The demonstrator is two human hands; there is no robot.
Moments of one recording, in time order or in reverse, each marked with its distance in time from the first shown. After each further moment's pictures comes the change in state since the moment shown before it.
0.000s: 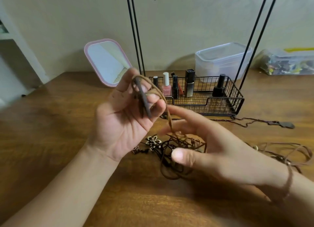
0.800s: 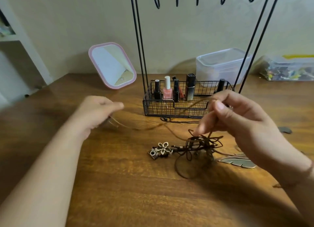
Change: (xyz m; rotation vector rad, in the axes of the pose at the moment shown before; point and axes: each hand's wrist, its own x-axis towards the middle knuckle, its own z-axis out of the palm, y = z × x) left_hand -0.004 0.072 -0.055 1.661 1.041 -0.389; right_hand -0.002 0.004 -0.034 0.382 0.344 -0.087
